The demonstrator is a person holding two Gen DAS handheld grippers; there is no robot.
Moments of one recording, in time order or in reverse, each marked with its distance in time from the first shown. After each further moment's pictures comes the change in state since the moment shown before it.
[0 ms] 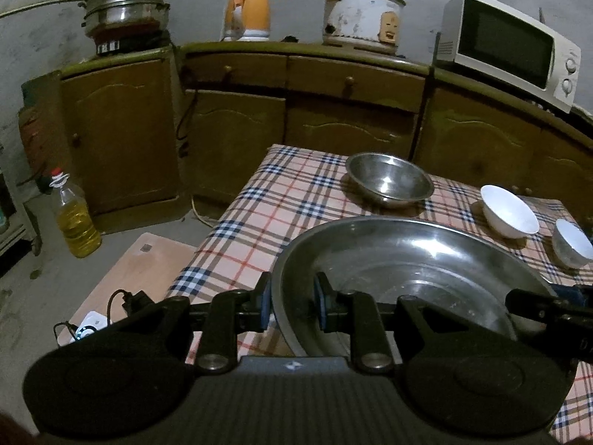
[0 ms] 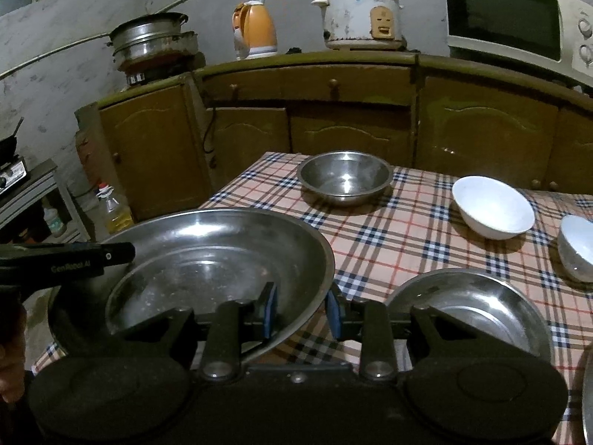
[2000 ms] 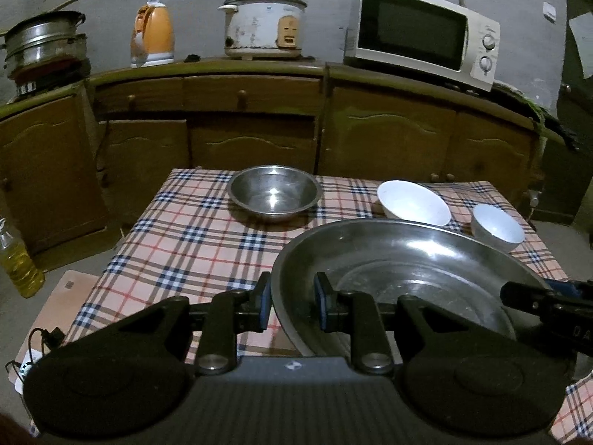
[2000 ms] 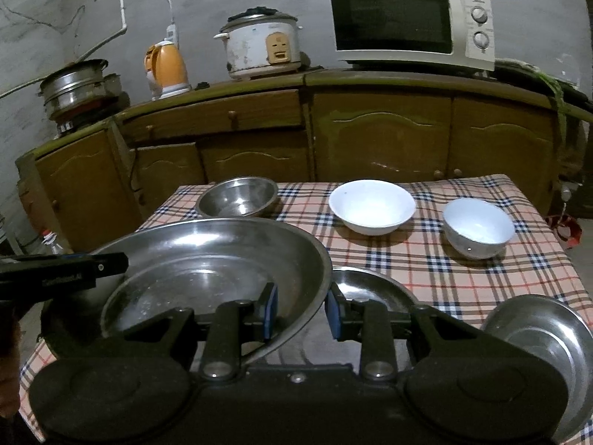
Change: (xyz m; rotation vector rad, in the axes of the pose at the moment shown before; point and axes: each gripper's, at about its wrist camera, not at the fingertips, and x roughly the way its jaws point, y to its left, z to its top) left arm -0.008 -0.099 0.011 0.131 -0.022 -0.182; right arm -0.073 -0.085 -0.010 0.152 -0.067 -0.193
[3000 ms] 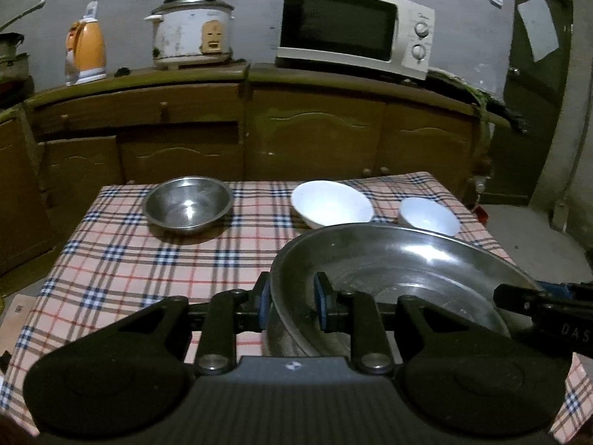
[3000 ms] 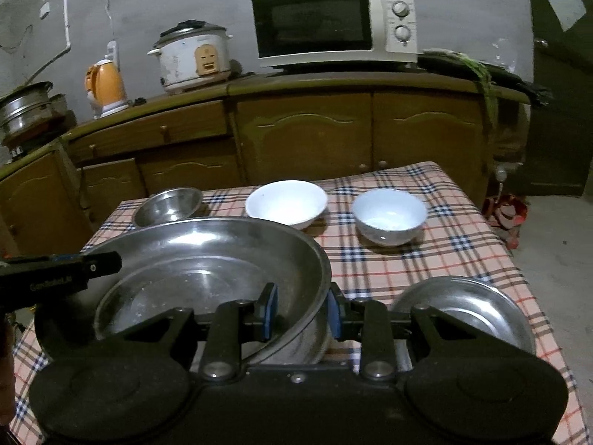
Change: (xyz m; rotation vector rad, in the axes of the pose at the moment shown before) left arm 0.005 -0.070 0.007 0.080 -0.002 -0.153; right arm -0.041 -0.066 -0.003 0.093 -0.002 -0.159
